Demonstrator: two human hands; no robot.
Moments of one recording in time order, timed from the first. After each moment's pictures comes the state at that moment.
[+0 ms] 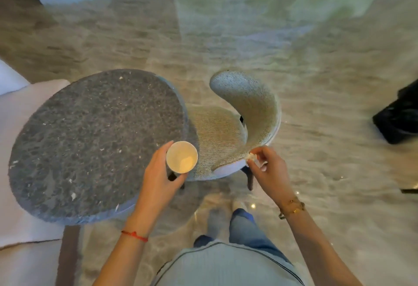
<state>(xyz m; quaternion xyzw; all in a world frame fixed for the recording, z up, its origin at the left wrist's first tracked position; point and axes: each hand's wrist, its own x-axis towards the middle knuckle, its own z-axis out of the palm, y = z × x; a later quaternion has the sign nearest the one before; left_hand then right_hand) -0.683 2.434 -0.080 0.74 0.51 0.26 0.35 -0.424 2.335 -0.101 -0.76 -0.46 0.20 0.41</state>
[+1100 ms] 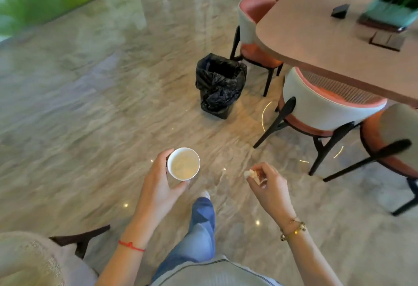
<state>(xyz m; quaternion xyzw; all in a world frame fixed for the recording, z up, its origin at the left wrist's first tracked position) 0.025 2.322 -0.085 0.88 0.08 0.11 0.45 0.073 2.055 -0.102 -0.91 -0.03 0.00 0.41</state>
